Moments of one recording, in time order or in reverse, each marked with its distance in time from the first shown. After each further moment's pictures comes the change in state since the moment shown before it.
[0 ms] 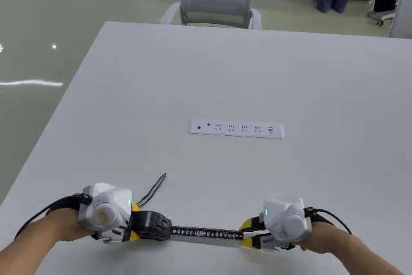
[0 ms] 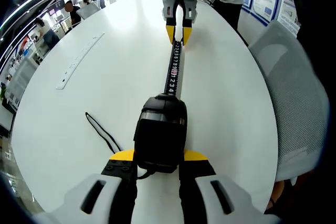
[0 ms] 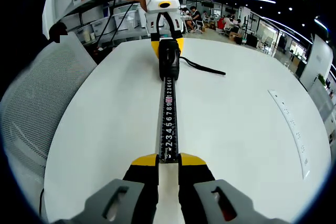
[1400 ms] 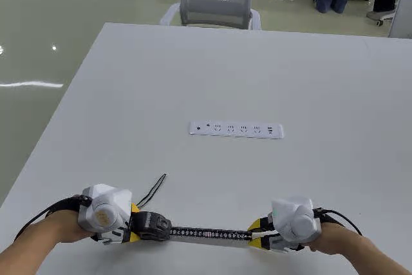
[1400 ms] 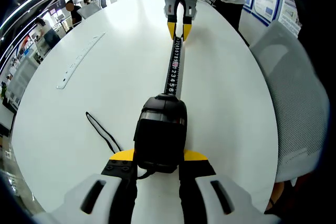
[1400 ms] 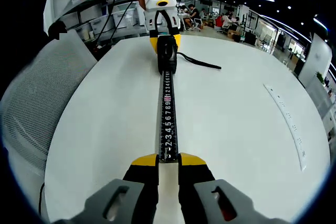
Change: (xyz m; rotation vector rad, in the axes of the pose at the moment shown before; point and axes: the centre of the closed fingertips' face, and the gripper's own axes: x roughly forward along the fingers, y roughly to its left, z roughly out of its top) left arm 0.001 0.001 0.000 -0.005 0.004 0.006; right arm -0.015 -0.002 -0.016 0.009 0.019 -0.012
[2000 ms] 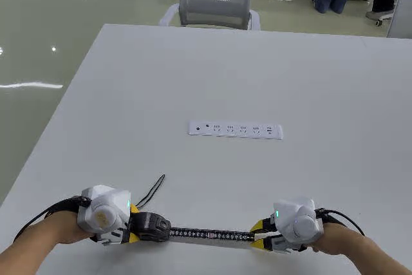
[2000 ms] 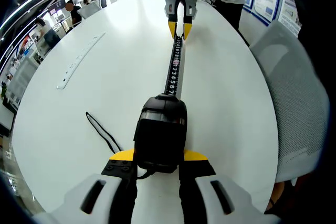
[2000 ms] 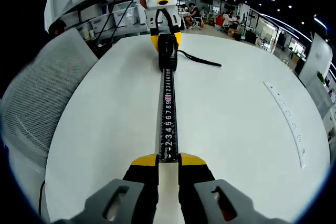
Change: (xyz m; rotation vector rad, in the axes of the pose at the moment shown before) left arm 0.000 -0.001 0.001 0.002 0.000 0.001; right arm -0.004 0.002 -0.006 -0.002 0.015 0.004
